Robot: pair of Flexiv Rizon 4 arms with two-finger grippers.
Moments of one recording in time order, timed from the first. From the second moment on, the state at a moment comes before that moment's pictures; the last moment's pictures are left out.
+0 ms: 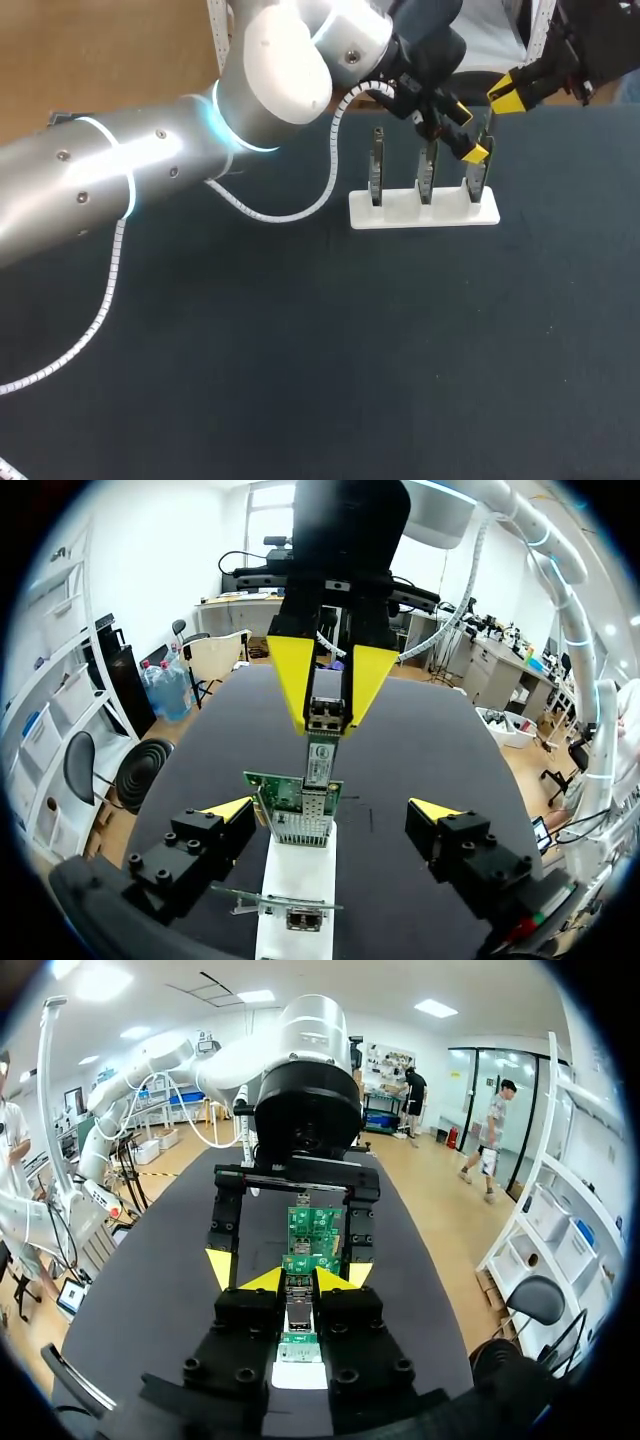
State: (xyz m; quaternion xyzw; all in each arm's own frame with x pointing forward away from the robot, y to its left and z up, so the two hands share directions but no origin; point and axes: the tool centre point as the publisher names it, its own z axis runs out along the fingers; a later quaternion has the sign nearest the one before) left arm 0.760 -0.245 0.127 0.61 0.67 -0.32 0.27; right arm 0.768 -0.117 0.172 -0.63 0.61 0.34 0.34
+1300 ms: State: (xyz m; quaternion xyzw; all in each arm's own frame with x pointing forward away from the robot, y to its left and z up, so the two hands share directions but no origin) left arm 0.760 -0.245 0.127 0.61 0.67 -0.32 0.27; right arm 0.769 -0.117 0.171 -0.64 0.60 0.33 0.34
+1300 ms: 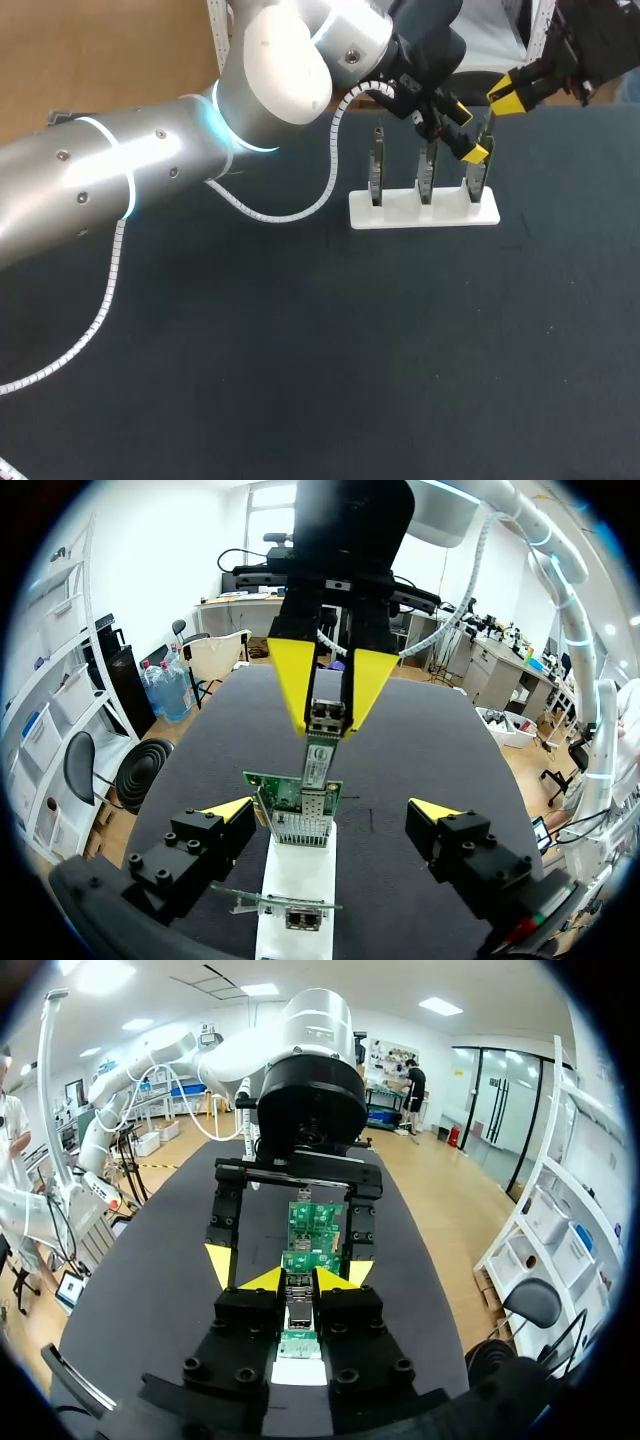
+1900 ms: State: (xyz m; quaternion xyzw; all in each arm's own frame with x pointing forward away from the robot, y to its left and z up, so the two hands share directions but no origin) left arm 0.760 -0.245 0.127 0.61 0.67 -0.32 0.27; right arm 0.772 -0.119 0.175 -0.64 0.60 0.32 0.35
